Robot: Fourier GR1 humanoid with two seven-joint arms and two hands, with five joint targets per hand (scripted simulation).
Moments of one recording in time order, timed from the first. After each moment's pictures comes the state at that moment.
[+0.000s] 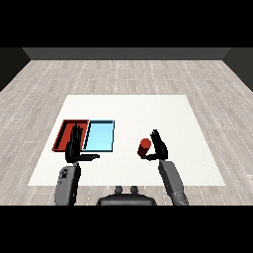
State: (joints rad) left arm -0.02 0.05 0.07 -1.61 0.08 -0.06 -0.40; right arm -0.19 0.00 0.00 -1.10 -0.16 0.18 -0.49
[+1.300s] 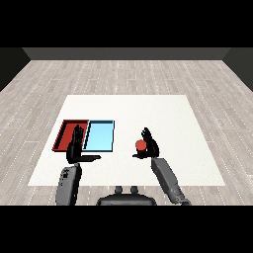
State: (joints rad) left arm -0.01 0.05 0.06 -1.59 0.06 -0.06 -0.42; right arm -0.26 0.00 0.18 -1.05 -0.30 0.07 -0.48
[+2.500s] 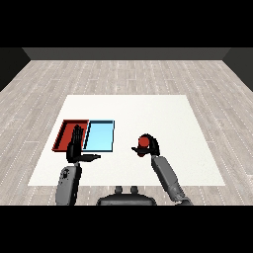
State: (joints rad) left arm -0.02 0.05 0.06 -1.59 0.05 -0.05 -0.43; right arm -0.29 -0.01 0.18 -1.04 -0.17 -0.20 -0.28
